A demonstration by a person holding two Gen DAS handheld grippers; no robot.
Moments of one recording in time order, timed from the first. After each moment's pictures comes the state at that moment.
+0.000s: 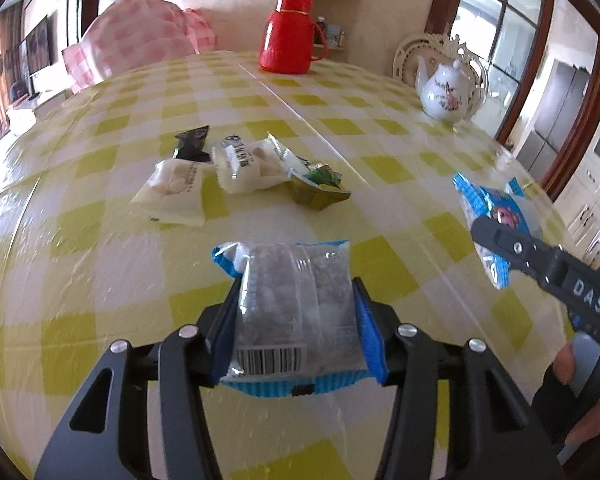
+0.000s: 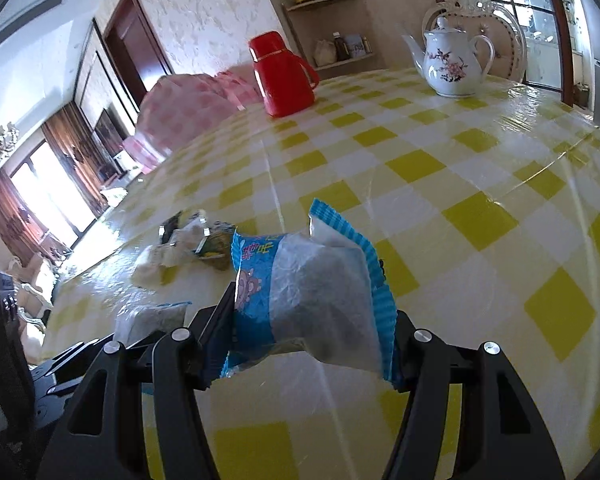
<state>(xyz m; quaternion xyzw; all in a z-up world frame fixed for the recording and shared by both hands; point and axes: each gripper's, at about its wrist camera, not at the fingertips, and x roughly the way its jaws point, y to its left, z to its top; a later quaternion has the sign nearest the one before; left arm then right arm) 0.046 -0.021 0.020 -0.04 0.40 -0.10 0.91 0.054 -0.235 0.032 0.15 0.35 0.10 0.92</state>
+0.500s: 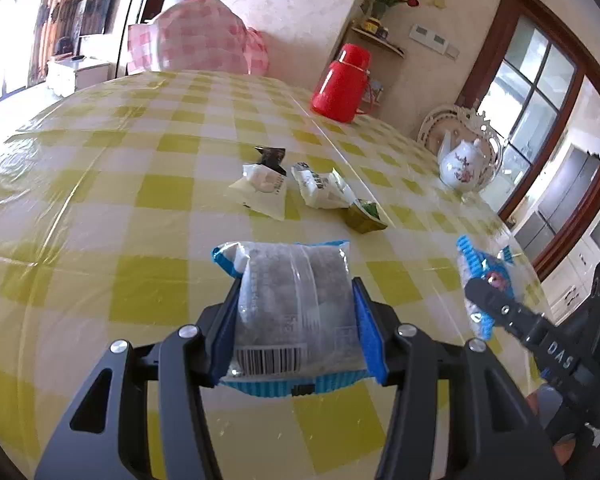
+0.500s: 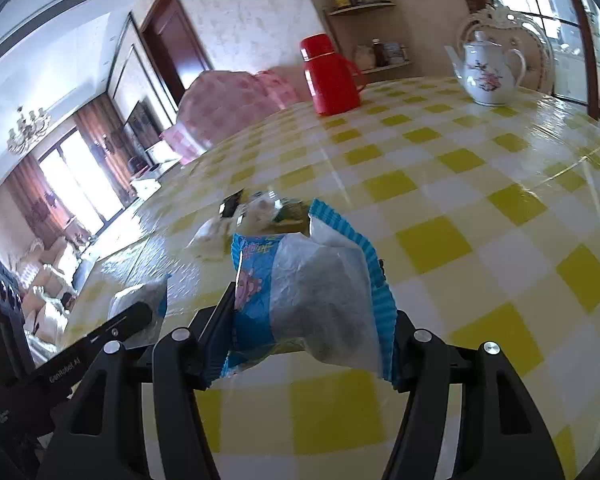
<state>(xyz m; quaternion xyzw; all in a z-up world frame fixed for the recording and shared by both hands) -0.022 0.051 0.038 -0.16 0.34 -0.05 0.93 0.008 -0.191 0.039 0.14 0.33 0.16 0.92</state>
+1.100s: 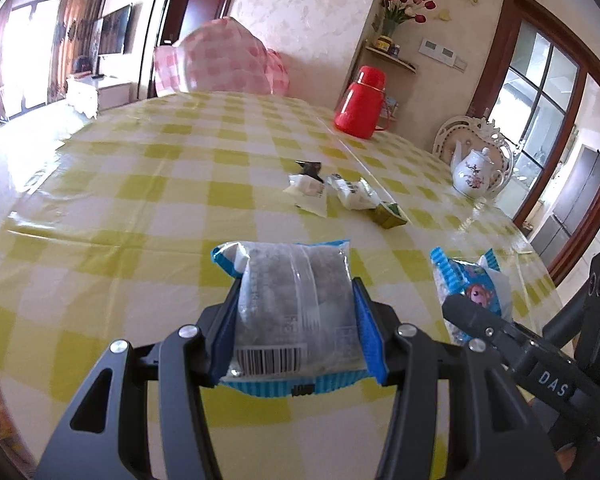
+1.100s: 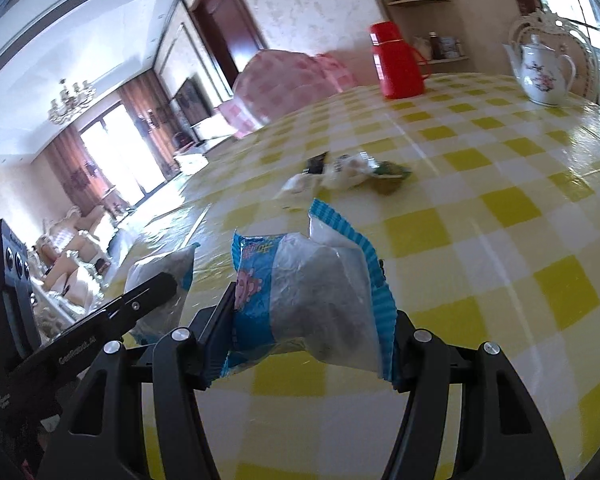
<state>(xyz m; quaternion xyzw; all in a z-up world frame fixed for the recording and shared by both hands) -0.094 0.086 0.055 -0.13 0.31 -0.01 0.94 -0.047 -0.133 0.041 0.12 0.34 0.25 0.90</state>
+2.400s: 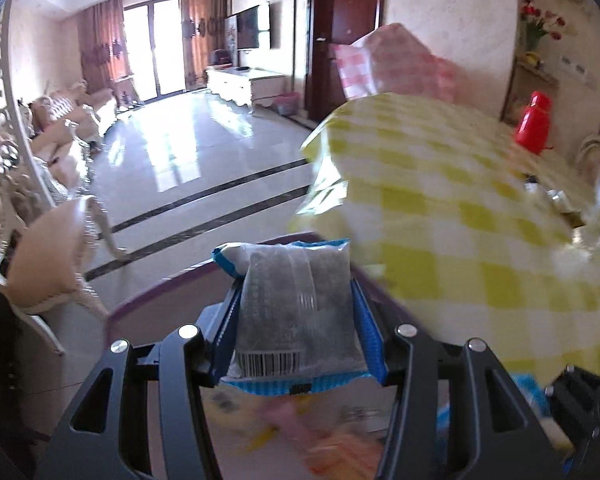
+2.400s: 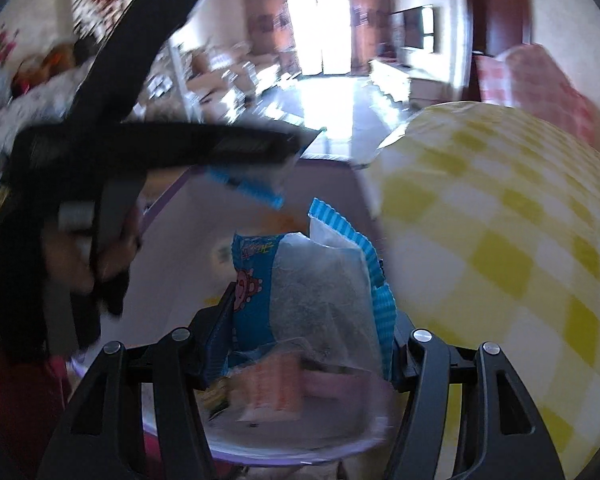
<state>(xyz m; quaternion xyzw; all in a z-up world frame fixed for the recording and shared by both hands) -0.275 0.332 0.057 -0.10 0.35 0.25 0.89 -0.268 0.160 0.029 -0.18 0.33 0.54 0.76</state>
